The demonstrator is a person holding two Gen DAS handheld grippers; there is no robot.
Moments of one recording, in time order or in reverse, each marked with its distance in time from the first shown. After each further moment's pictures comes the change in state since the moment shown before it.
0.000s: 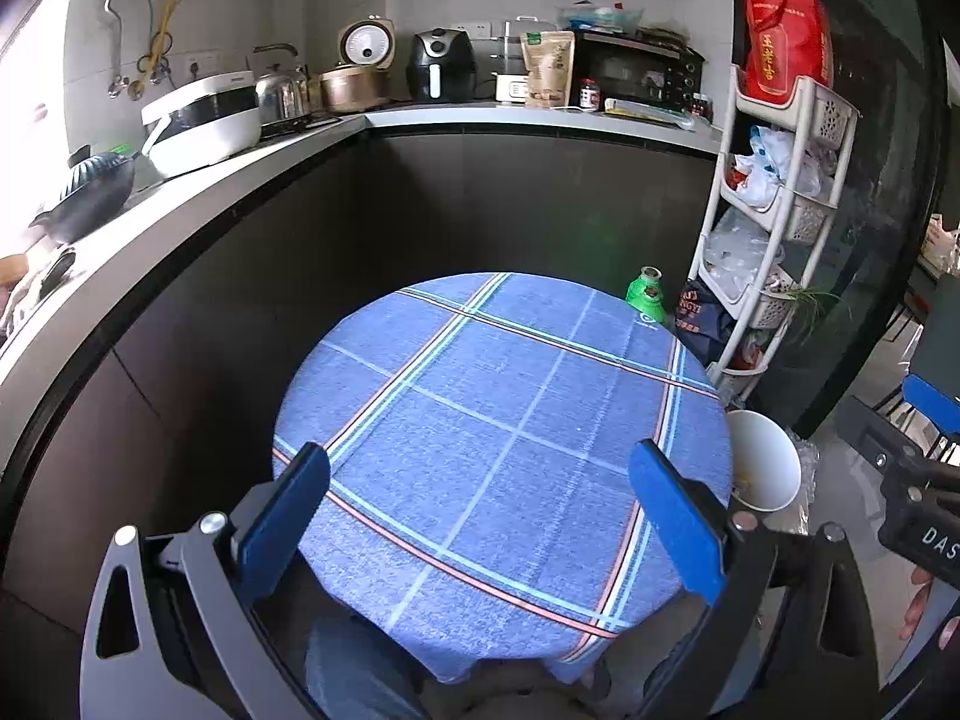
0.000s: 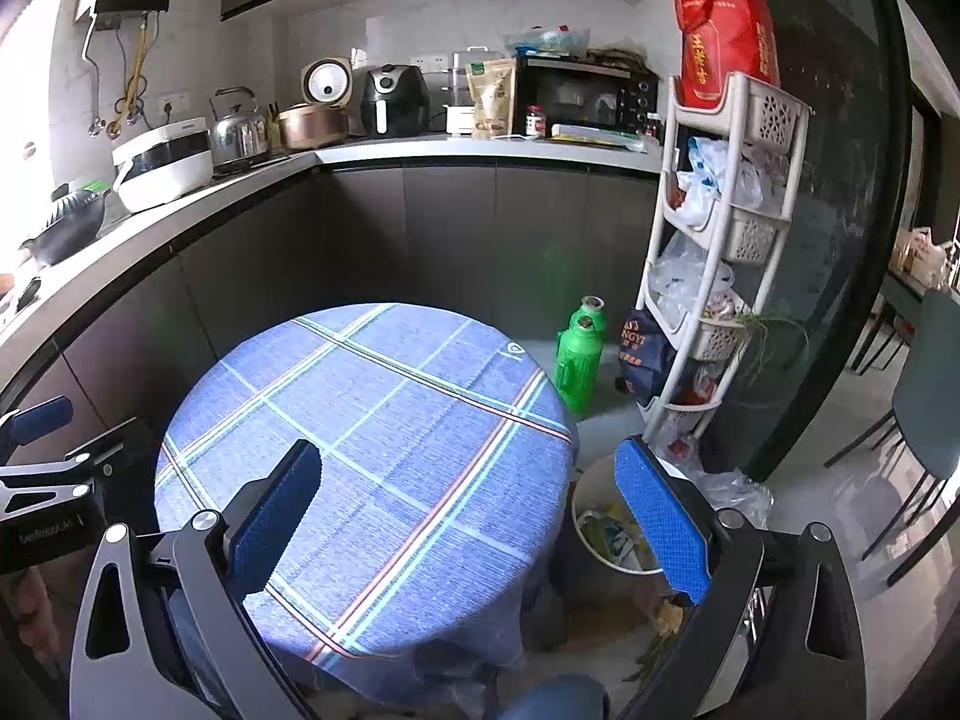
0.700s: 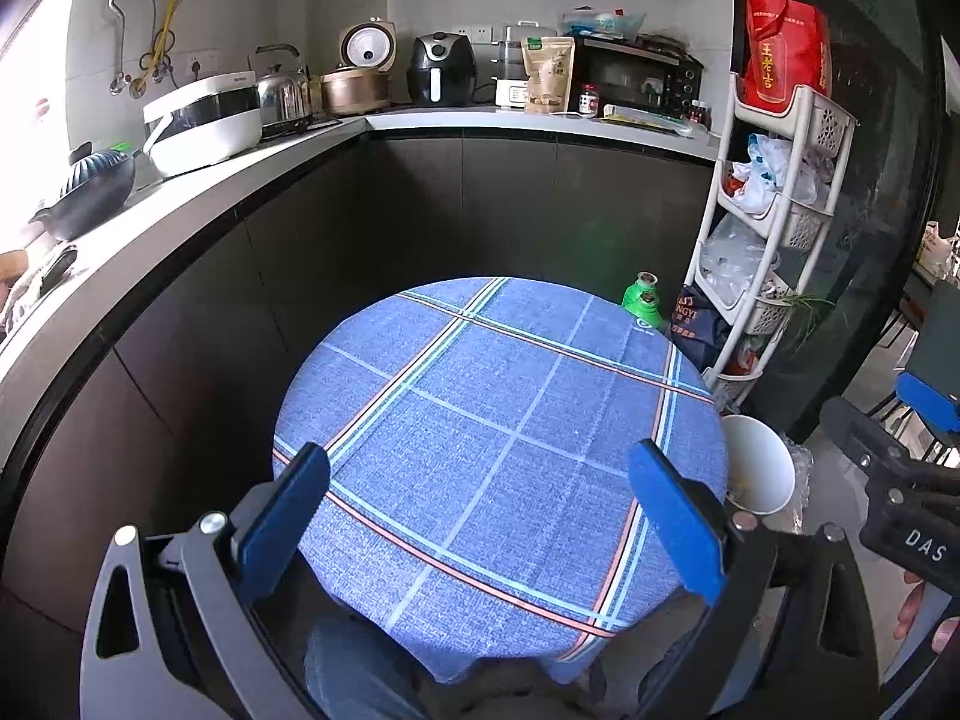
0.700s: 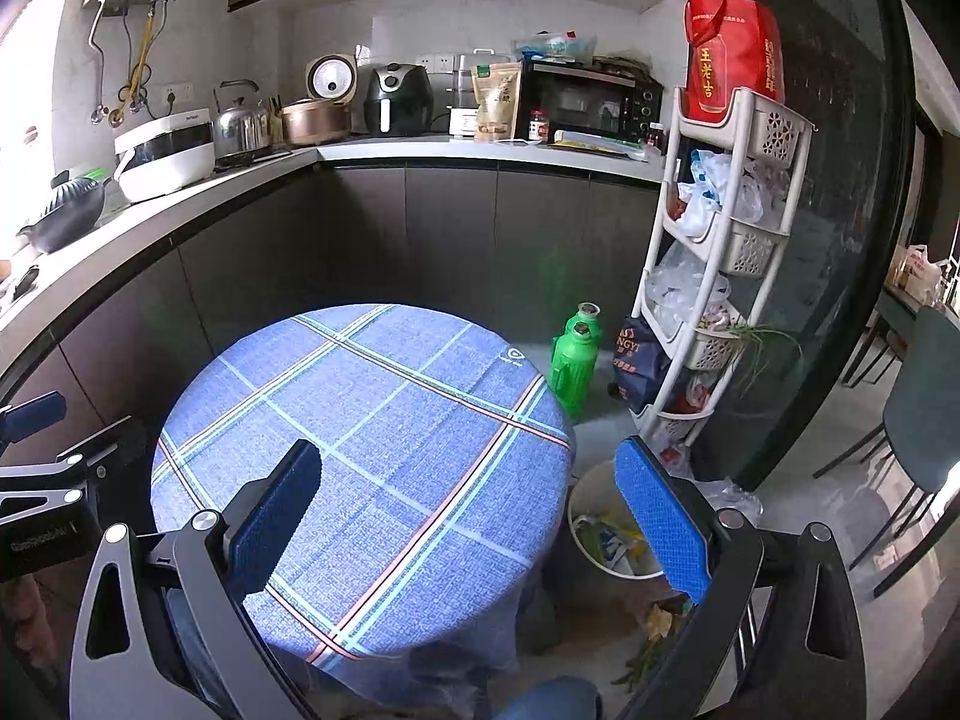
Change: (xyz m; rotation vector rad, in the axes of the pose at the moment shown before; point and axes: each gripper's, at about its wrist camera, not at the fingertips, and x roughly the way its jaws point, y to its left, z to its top) left arm -0.002 0.004 0.000 -0.008 -0.007 -0.017; right arm -0.001 0.010 0.003 -0.022 0.000 -0.021
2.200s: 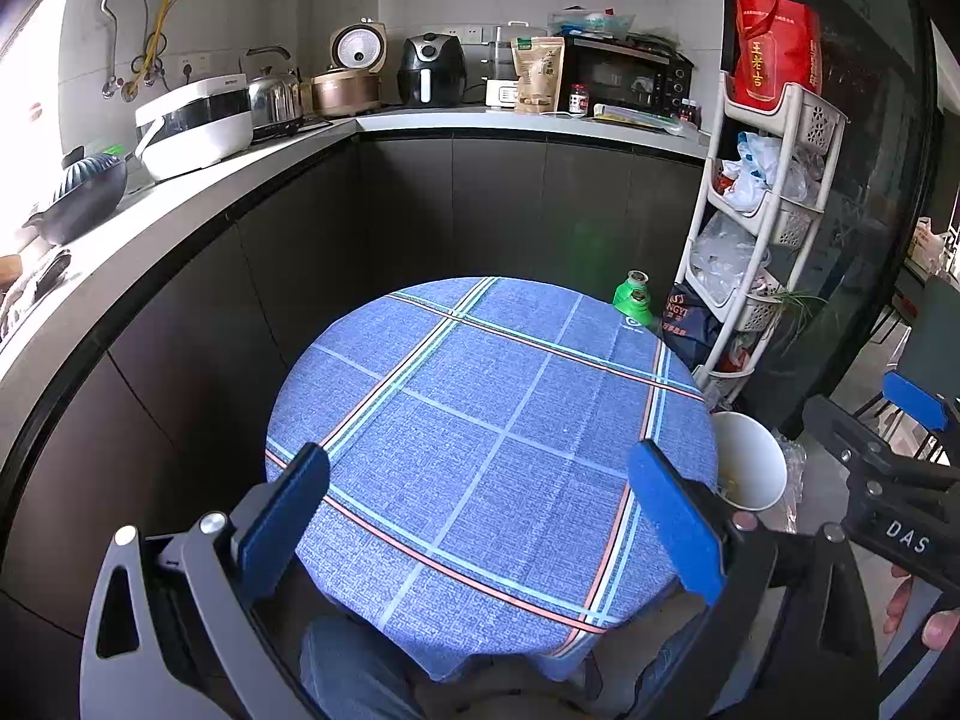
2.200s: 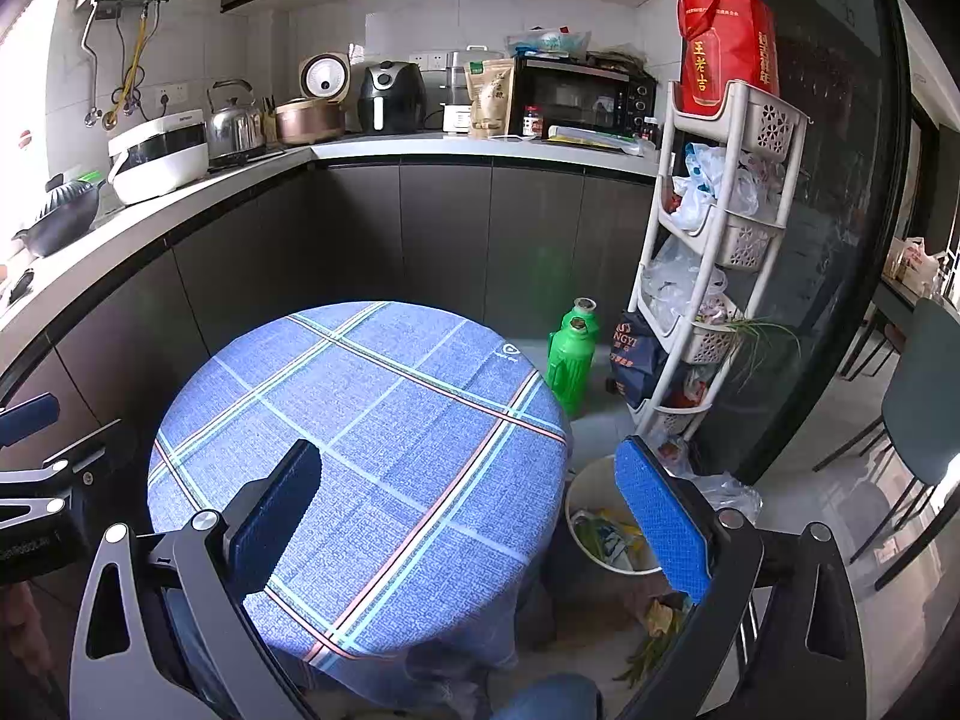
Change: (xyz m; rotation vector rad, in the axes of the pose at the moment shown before) left arm -0.003 -0.009 0.001 0.011 0.000 -0.012; right arm 0.005 -0.006 0.001 0.012 0.007 -0.002
